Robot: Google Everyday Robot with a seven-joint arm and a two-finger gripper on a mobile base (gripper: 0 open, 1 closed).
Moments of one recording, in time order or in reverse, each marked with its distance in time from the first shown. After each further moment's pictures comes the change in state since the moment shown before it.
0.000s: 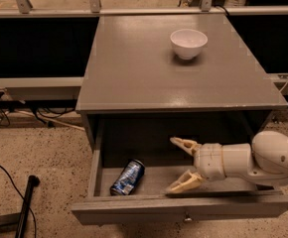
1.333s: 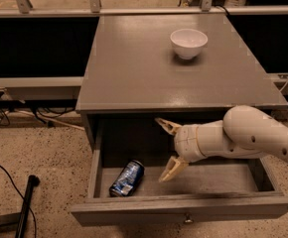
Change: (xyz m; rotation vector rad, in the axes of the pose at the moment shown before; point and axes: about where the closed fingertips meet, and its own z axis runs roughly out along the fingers) arm -0.029 -0.035 0.029 0.004 0.212 -0.307
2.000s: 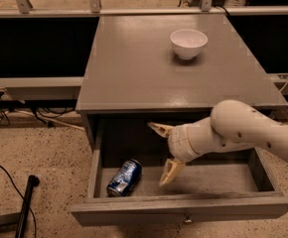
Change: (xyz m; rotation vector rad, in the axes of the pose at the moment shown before) arm -0.002 0.008 0.015 -0.095 0.056 -0.083
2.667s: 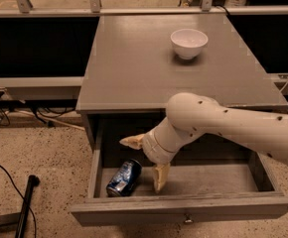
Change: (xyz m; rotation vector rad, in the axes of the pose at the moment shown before) arm -0.027 0.028 0.050 -0.315 0.092 -0.375
